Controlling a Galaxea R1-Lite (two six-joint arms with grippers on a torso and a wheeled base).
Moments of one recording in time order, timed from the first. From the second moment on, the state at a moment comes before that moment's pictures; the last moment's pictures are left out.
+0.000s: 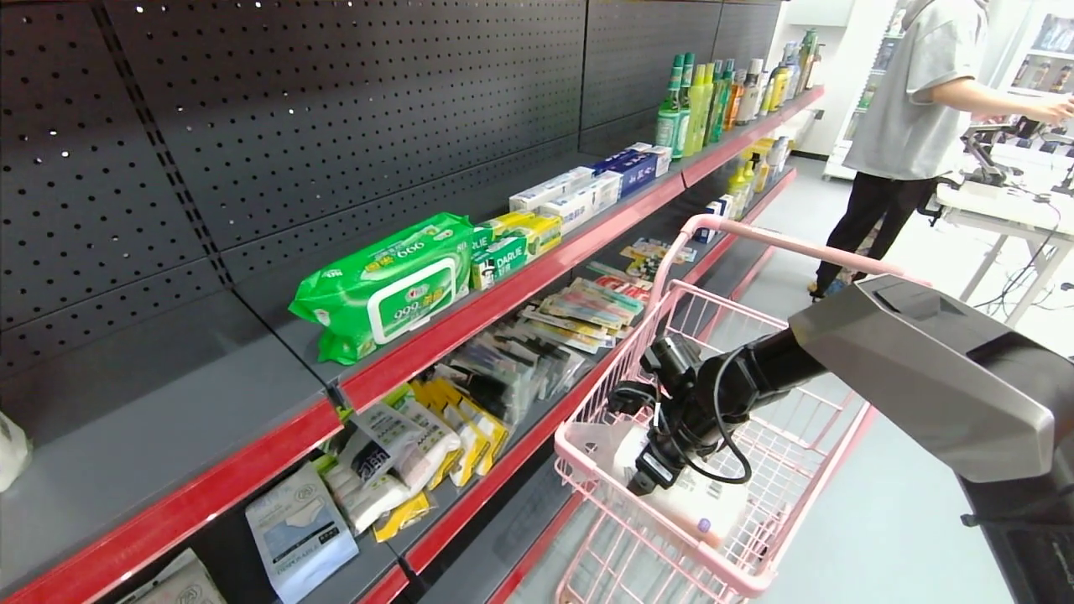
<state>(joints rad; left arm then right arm) 0.00 0.00 0.00 0.00 -0.01 0.01 0.40 2.45 -1.43 0.21 0.09 -0.46</state>
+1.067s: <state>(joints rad) 0.00 0.00 0.00 0.00 -0.01 0.01 0.39 2.45 -1.54 0.38 0.04 -0.47</state>
